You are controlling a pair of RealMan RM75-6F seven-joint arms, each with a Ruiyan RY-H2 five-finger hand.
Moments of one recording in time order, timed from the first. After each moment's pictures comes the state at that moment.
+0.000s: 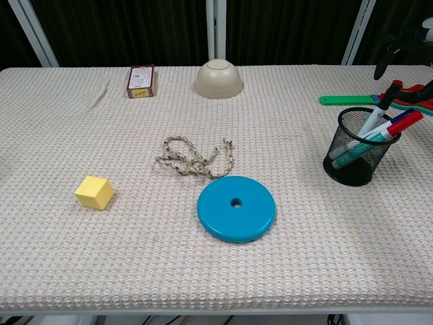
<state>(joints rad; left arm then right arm) -0.05 -1.11 0.00 -1.52 1.59 1.56 -0.11 0.56 -1.19 0.21 -1.67 -1.10 0.92 -0.12</state>
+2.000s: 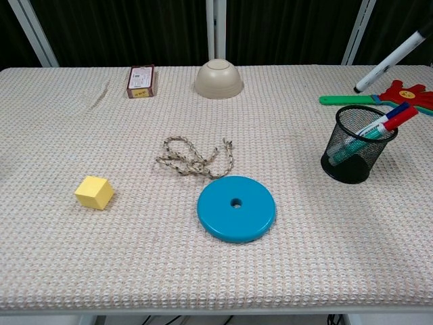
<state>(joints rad) -0.05 -1.10 0.00 -1.53 1.59 1.56 -0.10 0.48 -1.04 0.24 -1.79 -1.21 1.15 0.01</state>
